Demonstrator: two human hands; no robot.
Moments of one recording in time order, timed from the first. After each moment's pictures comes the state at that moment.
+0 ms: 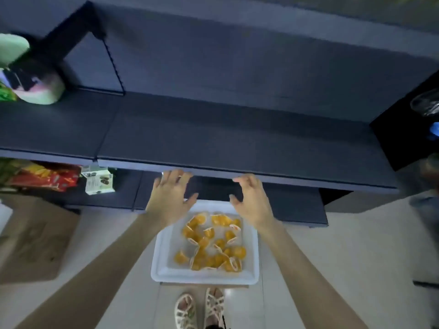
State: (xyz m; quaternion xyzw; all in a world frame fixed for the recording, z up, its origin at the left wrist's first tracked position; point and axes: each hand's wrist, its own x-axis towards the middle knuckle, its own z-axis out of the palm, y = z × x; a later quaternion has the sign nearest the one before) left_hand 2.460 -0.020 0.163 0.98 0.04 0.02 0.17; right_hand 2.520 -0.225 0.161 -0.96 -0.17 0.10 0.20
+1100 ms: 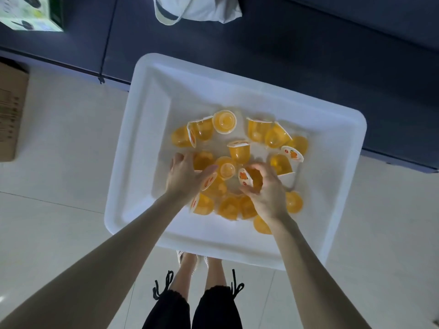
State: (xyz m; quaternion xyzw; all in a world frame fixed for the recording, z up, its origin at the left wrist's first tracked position) left_hand 2.429 -0.067 -0.299 0.81 0.36 -0.24 0.39; right_hand 2.477 -0.248 -0.300 -0.92 -0.08 0.29 0.27
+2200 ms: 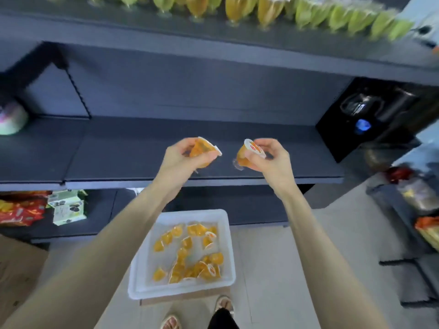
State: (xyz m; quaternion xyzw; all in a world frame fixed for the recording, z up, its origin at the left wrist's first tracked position) left_hand 2.477 -0.117 0.297 0.69 0.07 0.00 0.72; right_hand 2.518 -0.316 0.295 -0.78 0.01 0.01 0.63
